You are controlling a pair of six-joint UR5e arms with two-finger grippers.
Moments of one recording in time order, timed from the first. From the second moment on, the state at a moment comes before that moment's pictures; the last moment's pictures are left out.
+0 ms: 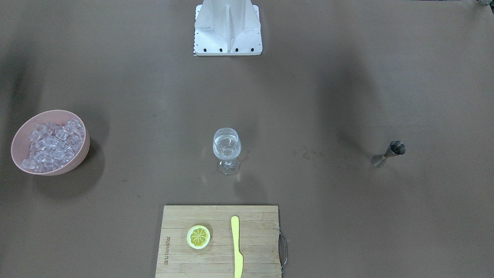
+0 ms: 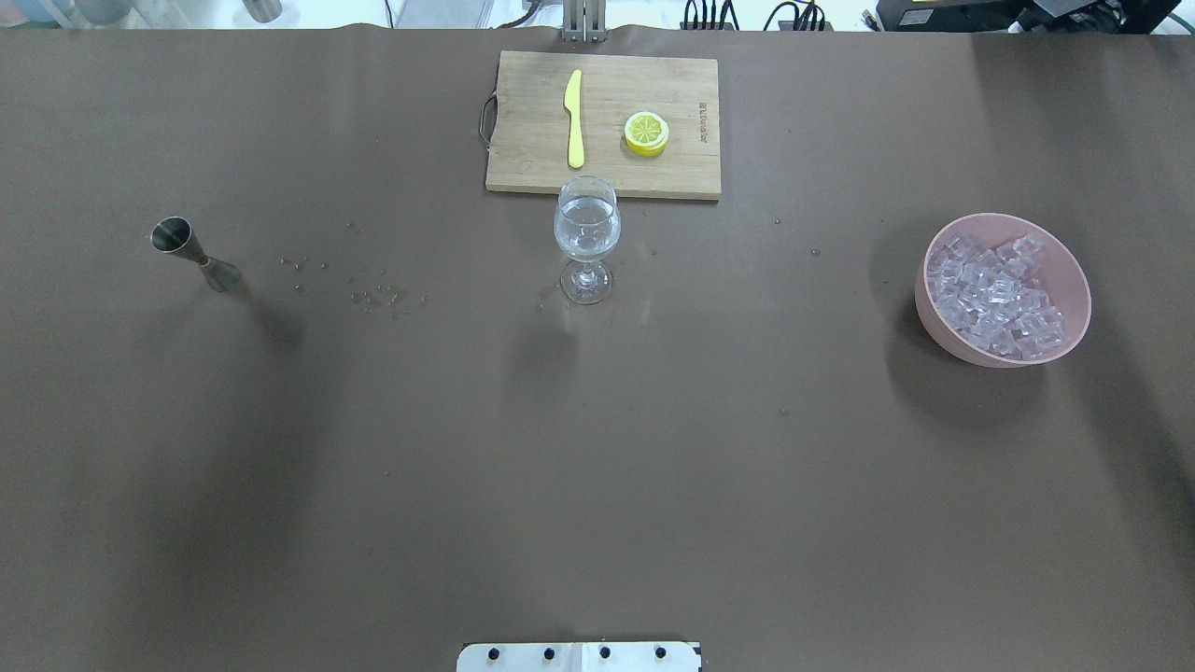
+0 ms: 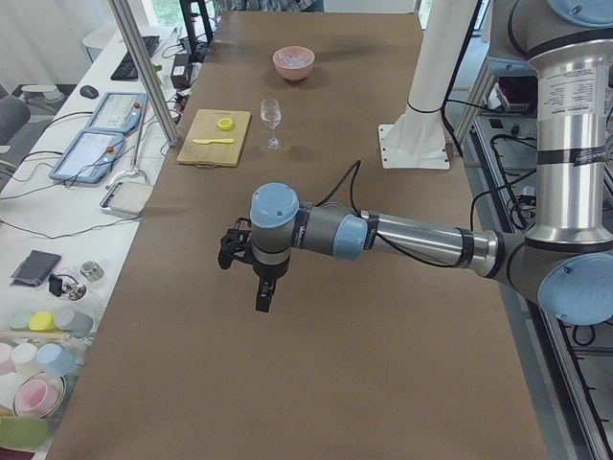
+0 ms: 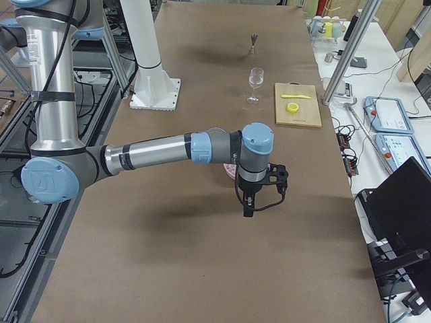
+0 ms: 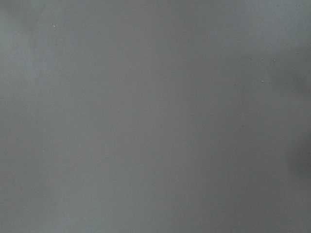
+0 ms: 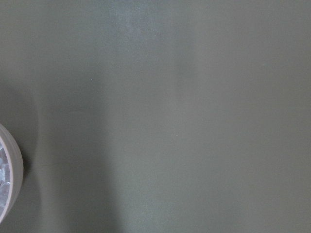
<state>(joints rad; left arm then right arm) -1.54 -1.48 -1.85 -1.62 -2.32 -0.06 1.55 -1.56 1.78 -1.74 2.25 0.07</state>
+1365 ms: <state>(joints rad) -1.29 -1.49 -2.12 -1.85 -2.22 -0.72 1.54 -1.56 1.78 -1.74 2.28 0.07</state>
